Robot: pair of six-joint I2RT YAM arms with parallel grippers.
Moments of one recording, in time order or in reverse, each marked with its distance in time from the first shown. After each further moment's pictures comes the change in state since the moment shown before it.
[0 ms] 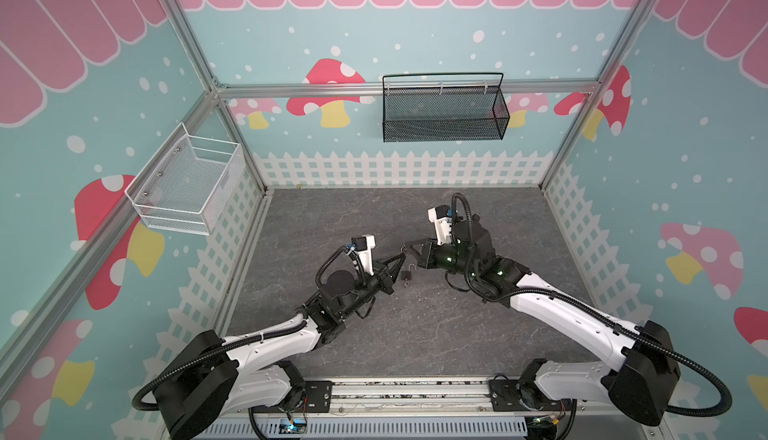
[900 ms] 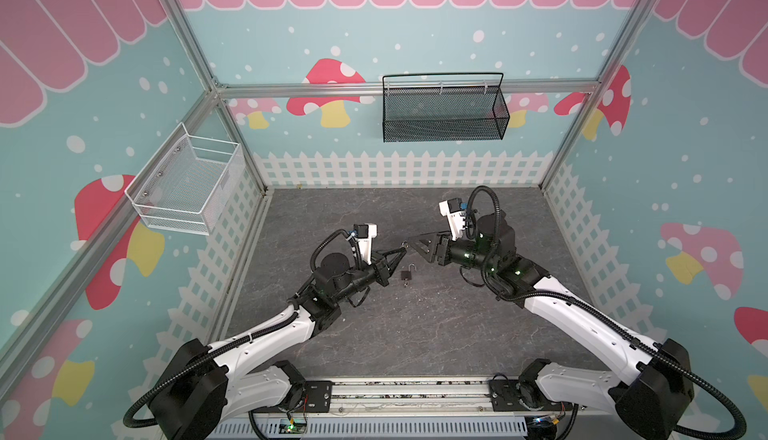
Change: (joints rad) left arm 0.110 -0.035 0.134 -0.222 0.268 0.044; right arm -0.127 -0.084 -0.039 0.084 -0.283 -0.106
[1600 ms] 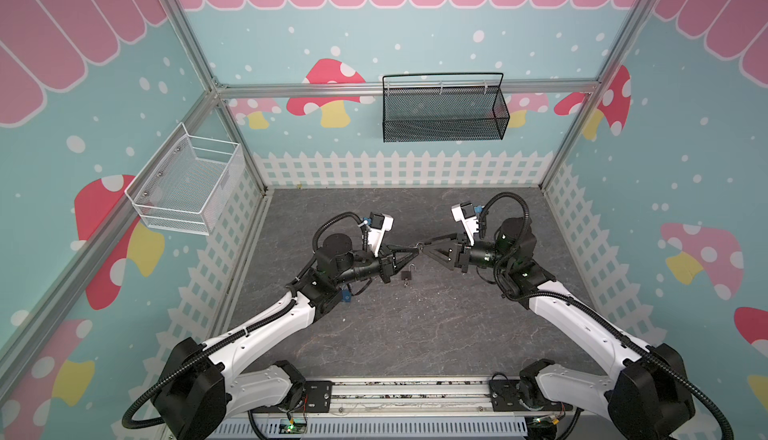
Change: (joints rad) left arm 0.029 0.043 0.178 -0.179 0.291 0.090; right arm -0.179 -0.014 -0.157 0.343 -0.465 -0.048
